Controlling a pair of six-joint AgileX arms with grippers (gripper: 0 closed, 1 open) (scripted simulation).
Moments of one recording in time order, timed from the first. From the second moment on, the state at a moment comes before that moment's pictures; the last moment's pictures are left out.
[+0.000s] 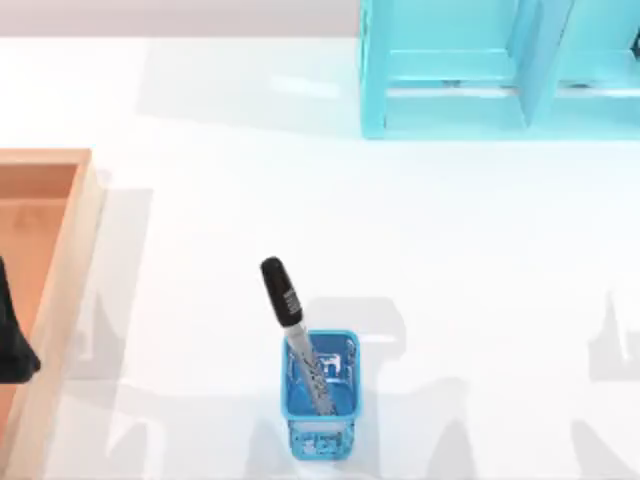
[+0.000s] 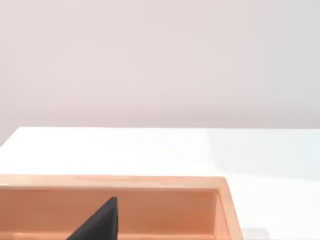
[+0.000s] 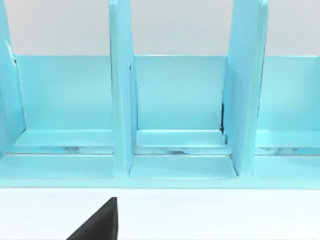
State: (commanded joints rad) left arm 0.00 0.00 0.00 0.00 0.00 0.00; right arm 0.00 0.00 0.00 0.00 0.00 0.00
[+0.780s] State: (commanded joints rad) left arm -0.41 0.65 -0.06 0.67 -0.11 -0.26; right arm 0.00 0.00 0.00 0.00 0.00 0.00
